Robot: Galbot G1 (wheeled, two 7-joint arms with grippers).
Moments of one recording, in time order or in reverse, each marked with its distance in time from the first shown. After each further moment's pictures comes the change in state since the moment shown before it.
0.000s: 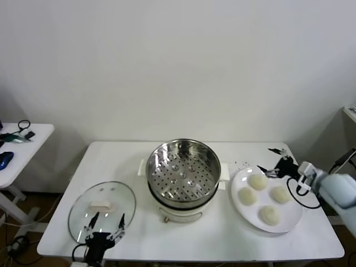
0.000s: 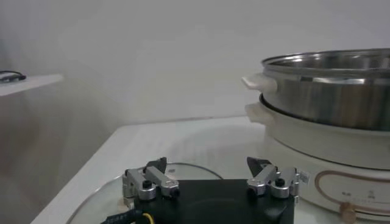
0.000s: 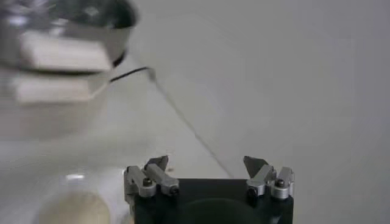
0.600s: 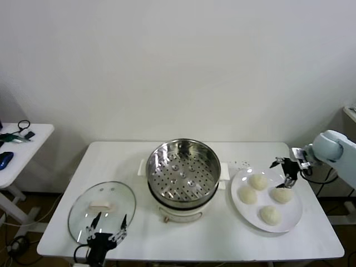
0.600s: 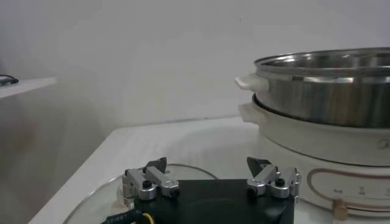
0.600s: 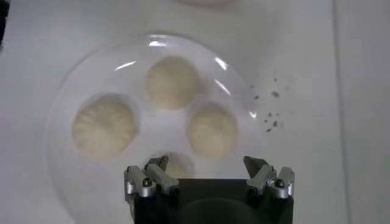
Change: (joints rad) left arm 0.006 -0.009 0.006 0.000 0.024 -0.015 0.015; right arm 0.810 0.049 -0.962 -0.318 -0.038 0.012 -0.395
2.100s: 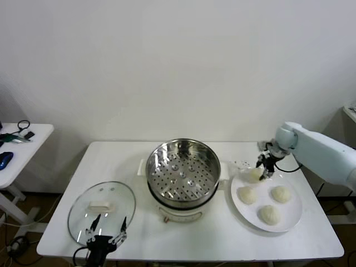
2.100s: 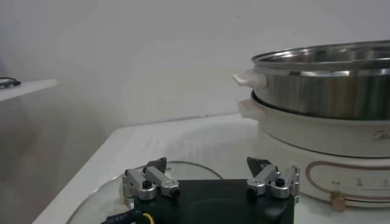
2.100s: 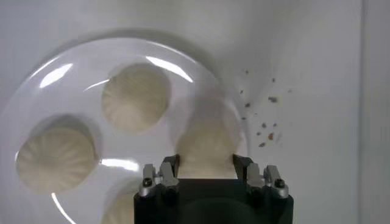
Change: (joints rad) left arm 0.019 -0.014 -0.001 -0.005 0.034 -0.011 -0.001; right arm 0.208 0.279 -0.247 -0.195 0.042 -0.056 -0.024
